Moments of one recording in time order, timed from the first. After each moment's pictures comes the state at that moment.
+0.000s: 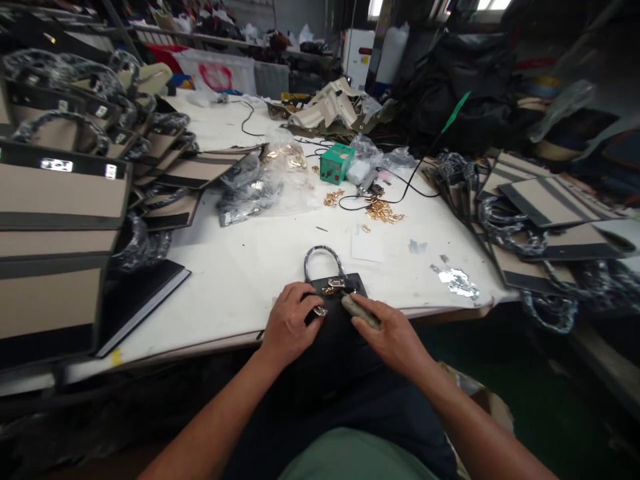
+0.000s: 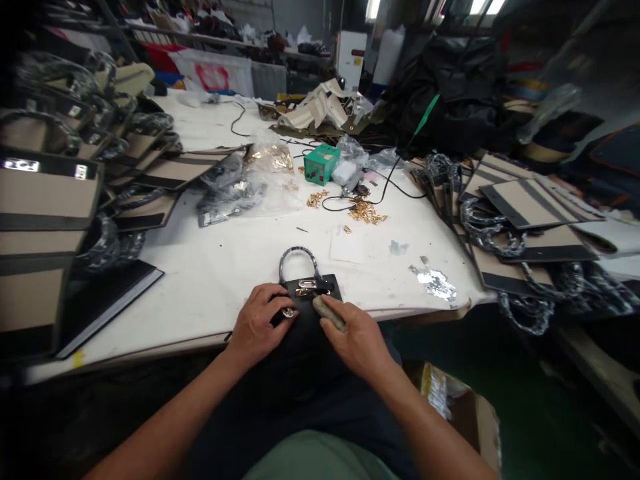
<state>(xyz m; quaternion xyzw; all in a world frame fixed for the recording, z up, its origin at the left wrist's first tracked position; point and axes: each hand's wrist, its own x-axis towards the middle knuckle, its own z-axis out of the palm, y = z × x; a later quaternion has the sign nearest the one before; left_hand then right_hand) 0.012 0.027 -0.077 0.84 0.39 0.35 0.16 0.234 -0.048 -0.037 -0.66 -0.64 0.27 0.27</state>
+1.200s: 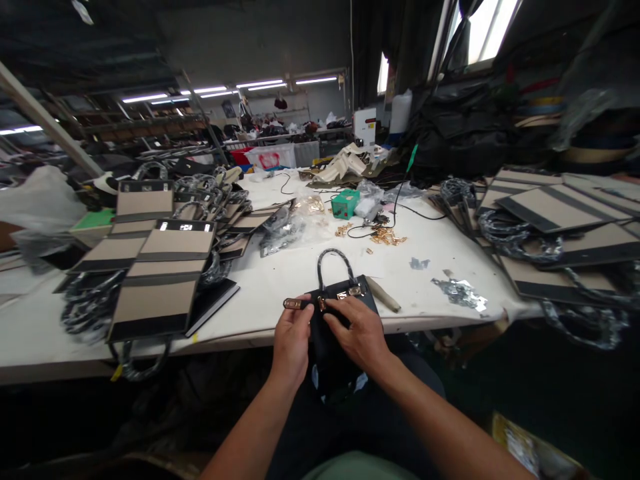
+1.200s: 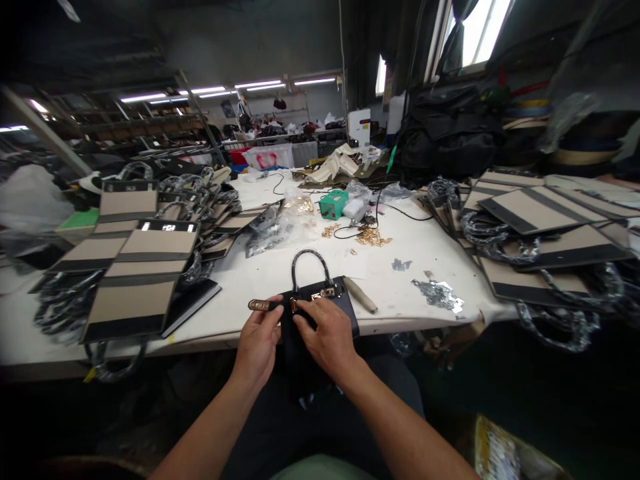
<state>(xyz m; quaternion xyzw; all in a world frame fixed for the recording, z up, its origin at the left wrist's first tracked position) 0.062 -0.052 -0.001 0.32 0.48 0.60 0.55 0.203 -0.057 -0.020 -0.51 -0.69 0.17 0.48</state>
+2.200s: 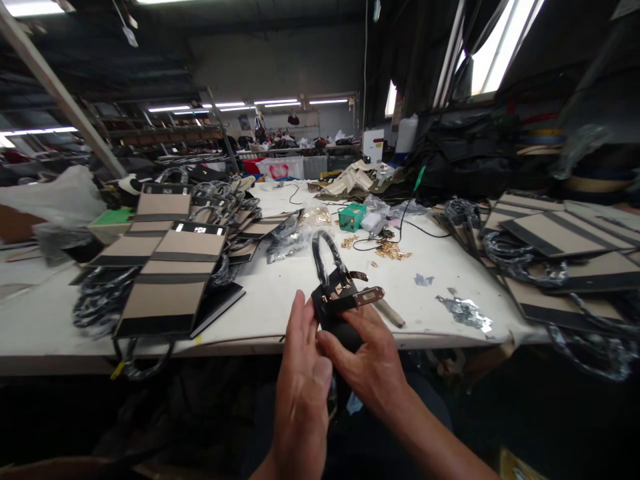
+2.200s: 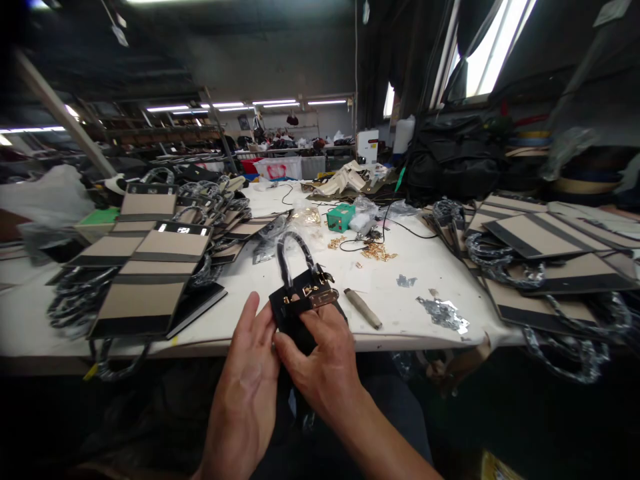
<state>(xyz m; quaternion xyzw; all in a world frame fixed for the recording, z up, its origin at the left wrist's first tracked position) 0.077 -0.132 0.067 0.44 0.36 0.65 0.50 0.187 -0.097 0.068 -0.47 -0.67 0.18 0.54</state>
